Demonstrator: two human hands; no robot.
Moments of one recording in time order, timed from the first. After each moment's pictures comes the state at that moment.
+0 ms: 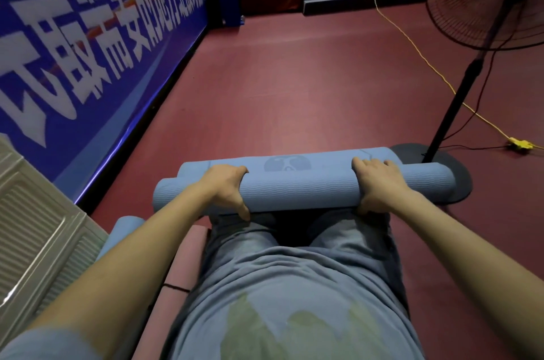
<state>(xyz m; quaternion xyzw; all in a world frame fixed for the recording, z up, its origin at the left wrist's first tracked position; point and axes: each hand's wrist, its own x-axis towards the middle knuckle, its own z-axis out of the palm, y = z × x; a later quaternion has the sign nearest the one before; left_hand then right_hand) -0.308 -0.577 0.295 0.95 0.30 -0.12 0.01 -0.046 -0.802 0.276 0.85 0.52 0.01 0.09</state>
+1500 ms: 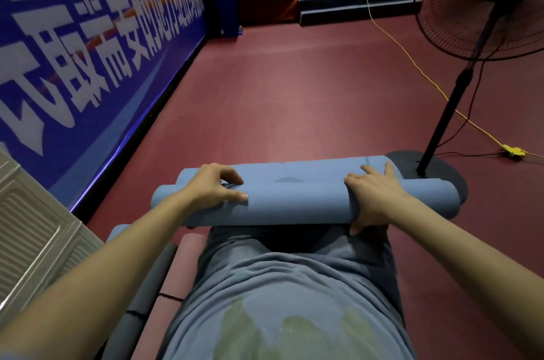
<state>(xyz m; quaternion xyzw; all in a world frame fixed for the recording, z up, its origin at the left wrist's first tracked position) -0.330 -0.562 0.295 0.91 0.32 0.09 0.27 -0.060 -0.822 0.299 0.82 0.55 -0.04 0.15</state>
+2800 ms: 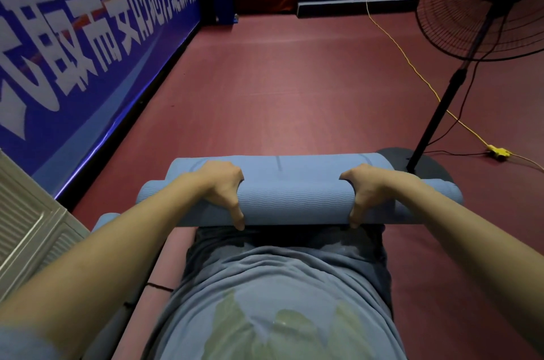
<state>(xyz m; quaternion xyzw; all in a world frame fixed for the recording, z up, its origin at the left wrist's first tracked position) -0.296 -0.600 0.324 0.94 0.26 -0.20 0.00 -0.042 -0.809 0.319 0.82 0.53 -0.20 0.09</state>
